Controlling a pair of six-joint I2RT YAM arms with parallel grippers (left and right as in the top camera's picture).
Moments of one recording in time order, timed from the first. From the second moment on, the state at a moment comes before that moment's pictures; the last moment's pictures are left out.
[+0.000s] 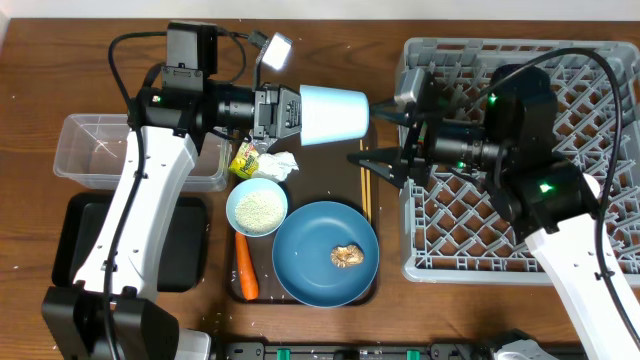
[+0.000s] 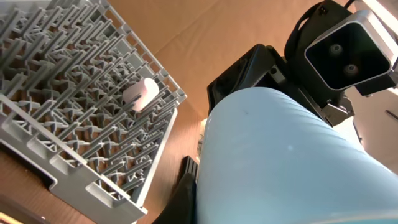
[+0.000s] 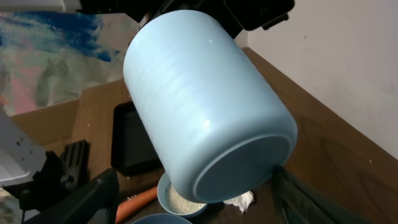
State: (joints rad) left arm -0.14 1.60 1.49 -0.72 1.44 -0.09; right arm 0.33 1.27 1.25 -0.39 -0.93 -0.20
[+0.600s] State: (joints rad) left arm -0.17 1.60 1.49 -0.71 1.49 -0.10; right arm 0.24 1.29 1.25 -0.33 -1.05 -0.20
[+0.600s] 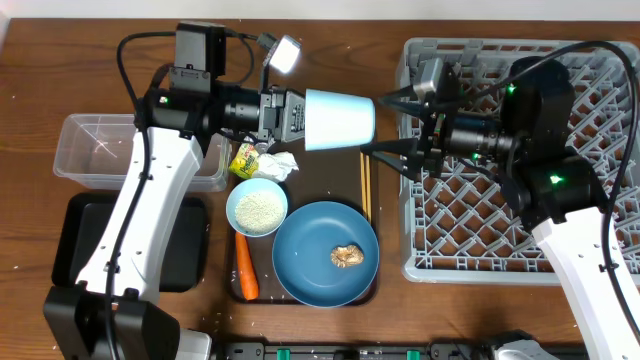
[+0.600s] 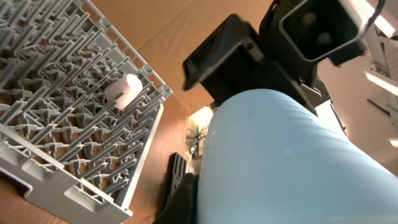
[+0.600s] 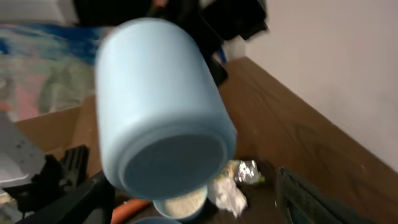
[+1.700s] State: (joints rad) left arm -0.11 1.60 1.49 -0.69 1.36 -0.14; right arm 0.26 1.21 1.25 -0.45 -0.96 -0.13
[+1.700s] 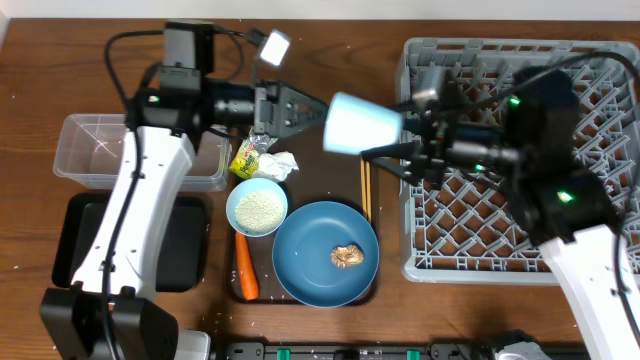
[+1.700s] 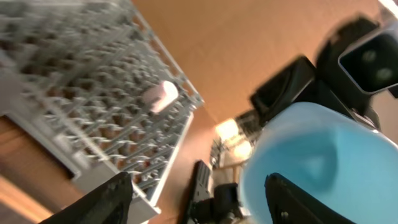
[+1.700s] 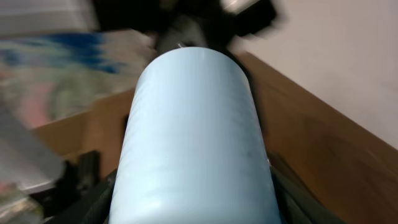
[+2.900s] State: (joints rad) left arm 0.02 1.60 1.49 -0.92 0.98 -0.15; right arm -0.37 1.39 1.25 -1.16 -0.10 0.31
